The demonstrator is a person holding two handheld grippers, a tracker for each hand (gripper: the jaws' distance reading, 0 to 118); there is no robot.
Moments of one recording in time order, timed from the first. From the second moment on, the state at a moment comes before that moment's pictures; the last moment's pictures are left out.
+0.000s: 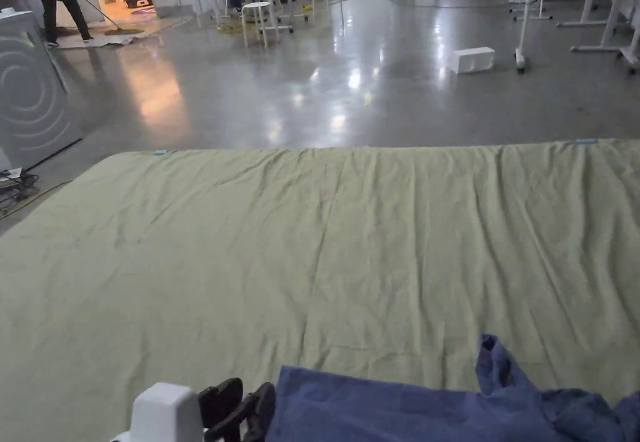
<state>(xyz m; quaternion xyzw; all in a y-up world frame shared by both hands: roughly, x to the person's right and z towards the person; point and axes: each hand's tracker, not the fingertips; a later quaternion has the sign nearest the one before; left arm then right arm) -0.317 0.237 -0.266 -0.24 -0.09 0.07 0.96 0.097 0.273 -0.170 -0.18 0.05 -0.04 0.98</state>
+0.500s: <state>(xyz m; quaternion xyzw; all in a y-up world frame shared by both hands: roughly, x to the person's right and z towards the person) -0.301 0.091 -0.461 -0.46 -0.05 0.04 0.89 0.135 0.224 -0.166 -0.28 0.00 -0.04 0.96</state>
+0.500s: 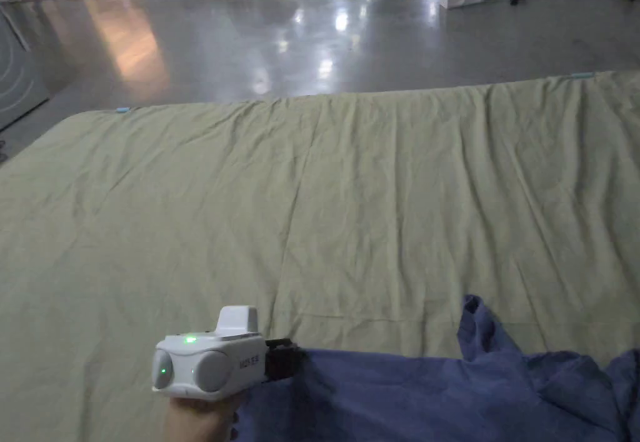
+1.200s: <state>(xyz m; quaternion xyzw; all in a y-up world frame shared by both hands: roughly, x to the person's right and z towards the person) -0.277 0.096 -0.489 -0.55 -0.07 -0.07 0.83 0.238 0.176 -0.399 -0.41 0.00 -0.04 0.91</state>
